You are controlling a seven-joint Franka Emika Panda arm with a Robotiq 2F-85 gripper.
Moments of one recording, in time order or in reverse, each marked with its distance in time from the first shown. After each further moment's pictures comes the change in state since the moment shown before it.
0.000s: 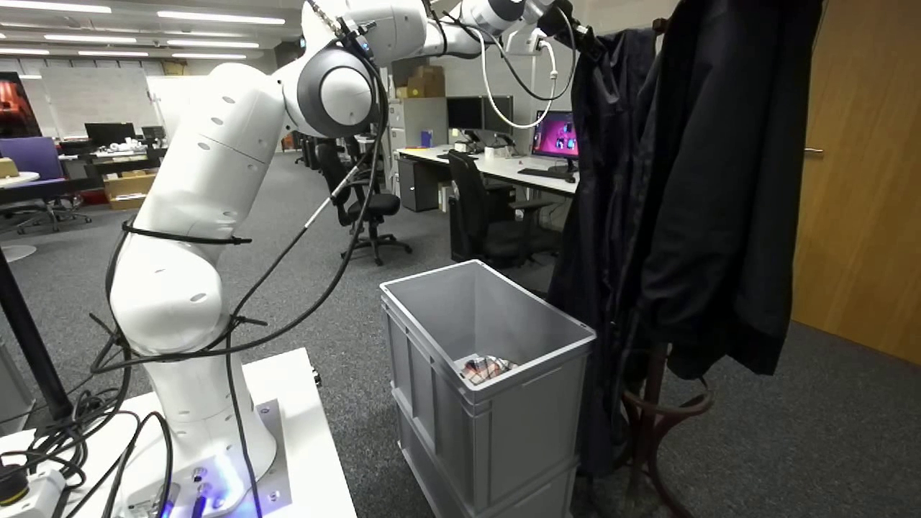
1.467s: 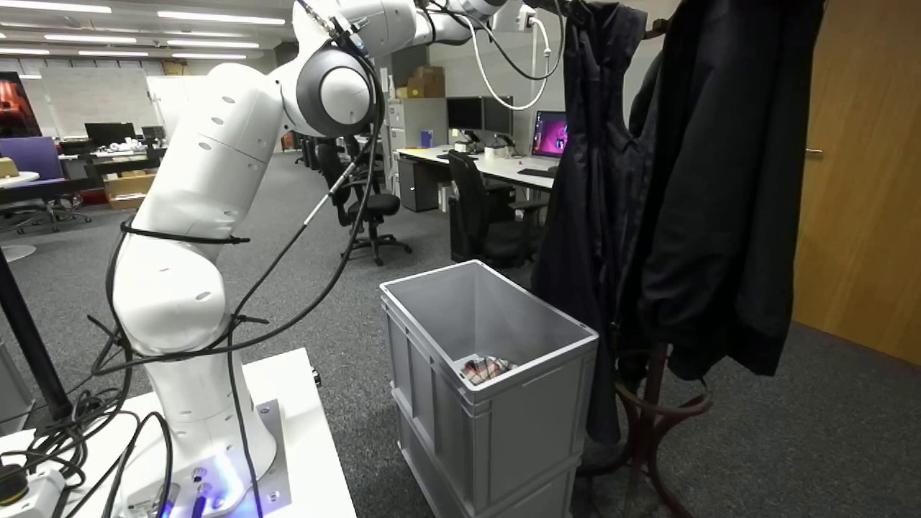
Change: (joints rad) arm 0.041 -0.006 -0.002 0.071 -0.001 0.126 -0.001
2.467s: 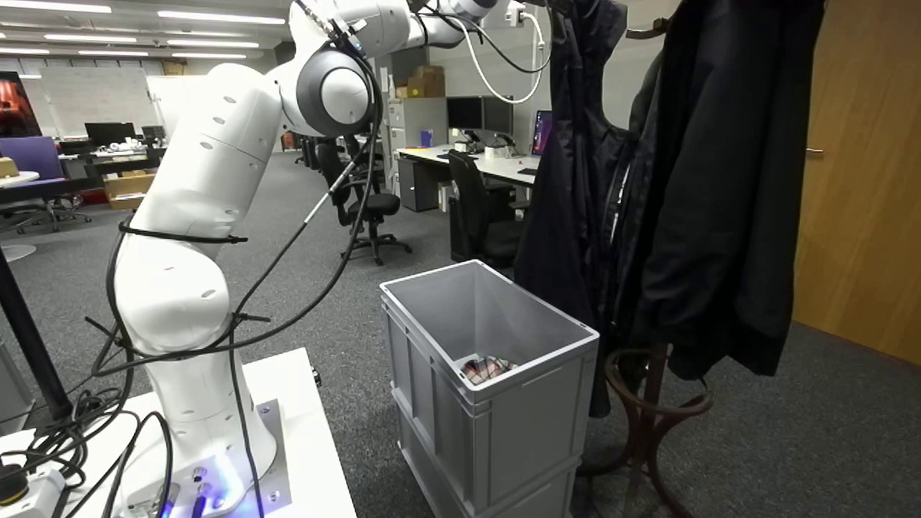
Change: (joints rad) arm 0.048 0.002 0.000 0.001 -0.043 0.107 -0.038
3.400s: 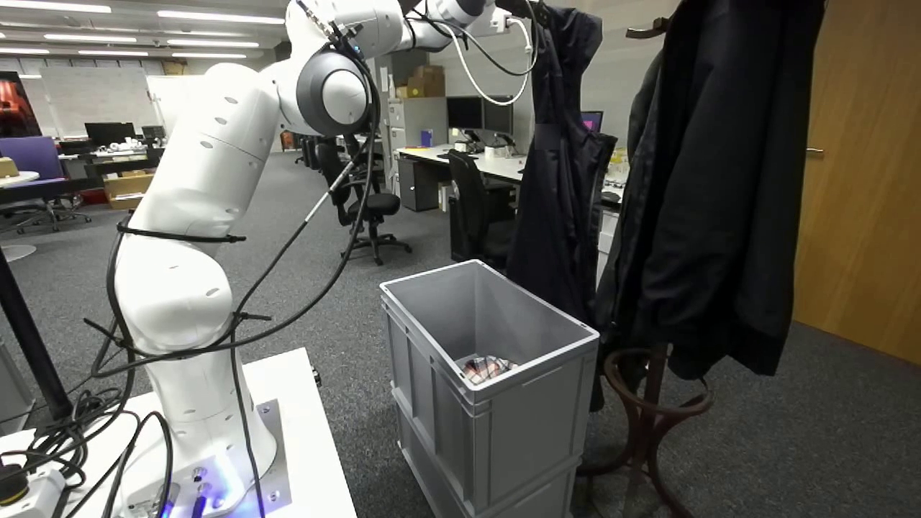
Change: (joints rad) arm 0.036 -0.006 0.055 -0.029 0.003 -0.004 -0.079
